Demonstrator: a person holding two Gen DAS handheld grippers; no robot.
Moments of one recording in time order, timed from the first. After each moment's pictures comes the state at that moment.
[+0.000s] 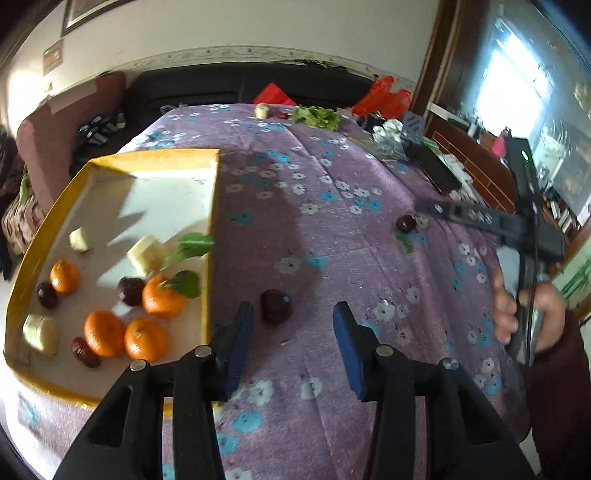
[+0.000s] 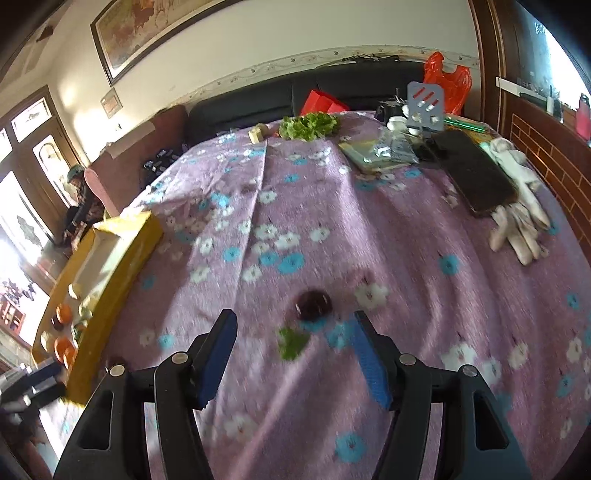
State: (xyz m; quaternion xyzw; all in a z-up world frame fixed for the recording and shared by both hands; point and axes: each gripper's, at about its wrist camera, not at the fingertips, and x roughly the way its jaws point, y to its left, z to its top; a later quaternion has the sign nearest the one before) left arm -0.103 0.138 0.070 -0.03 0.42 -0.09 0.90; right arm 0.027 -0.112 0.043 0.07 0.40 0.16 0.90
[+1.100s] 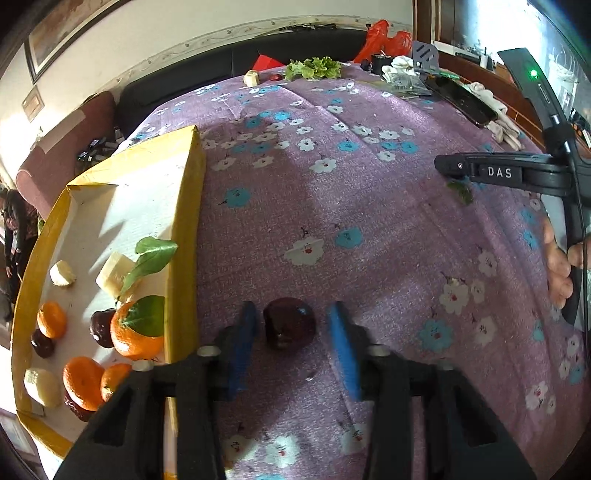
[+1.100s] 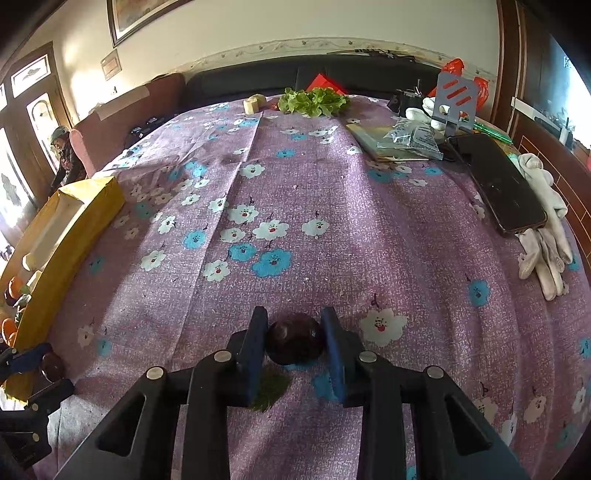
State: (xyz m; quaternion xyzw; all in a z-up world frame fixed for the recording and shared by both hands) left arm -0.056 0.119 0.015 0.10 0.46 -0.04 0.88; right arm 0.062 -0.089 0.003 -0.01 0.43 0.14 0.89
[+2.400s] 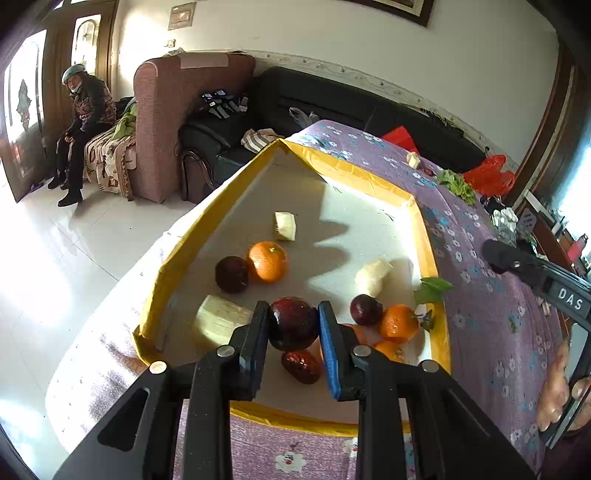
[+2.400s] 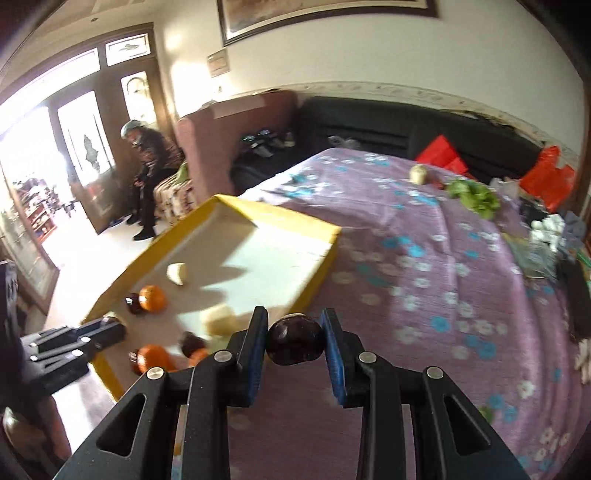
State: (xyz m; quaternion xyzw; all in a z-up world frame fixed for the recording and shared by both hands) left arm -0.125 0.323 0.064 -0.16 0.37 0.10 0.91; right arm -0.005 0.107 0.094 -0.05 0.36 0.31 0.88
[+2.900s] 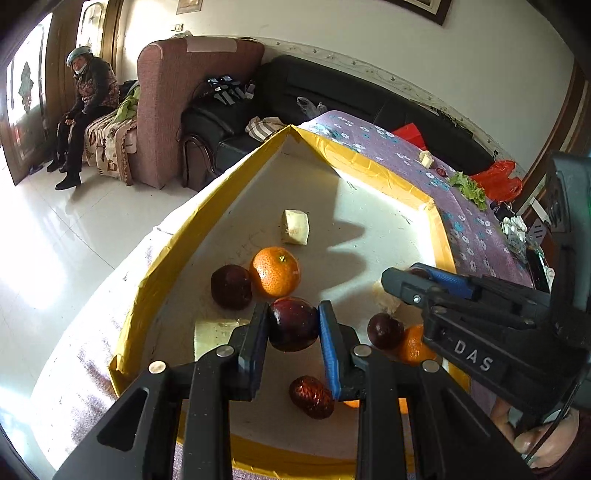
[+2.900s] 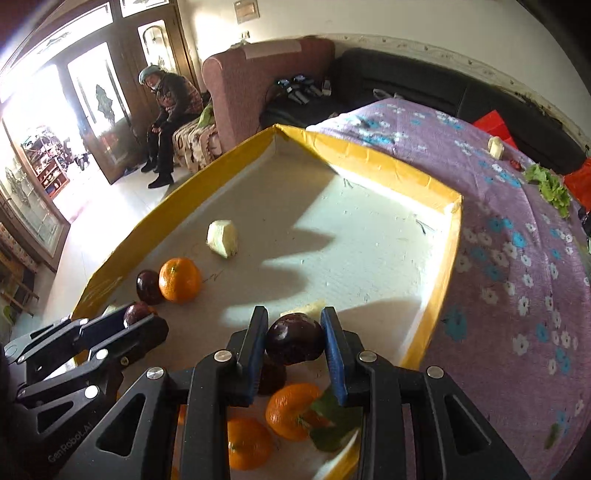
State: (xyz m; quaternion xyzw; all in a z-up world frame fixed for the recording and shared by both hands) left arm -0.099 0.340 0.047 -0.18 0.39 0.11 0.90; right arm 0.002 0.214 0.040 -0.11 0.42 0.34 0.83
